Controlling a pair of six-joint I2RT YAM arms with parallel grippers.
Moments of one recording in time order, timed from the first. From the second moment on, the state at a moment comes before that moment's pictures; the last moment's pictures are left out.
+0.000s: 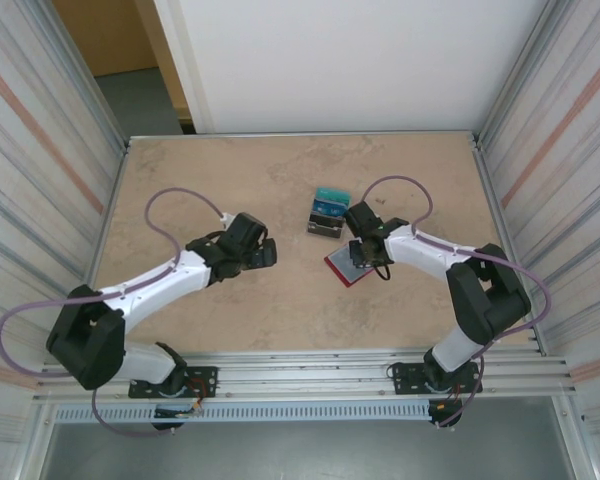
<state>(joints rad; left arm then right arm) -0.69 1.38 0.88 -0.51 -0.30 -0.68 0.54 1.61 0.95 -0.60 0.23 0.45</state>
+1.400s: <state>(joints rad) -0.91 1.69 1.03 -0.56 -0.37 -0.68 0.57 1.49 0.75 -0.37 -0.37 0.71</state>
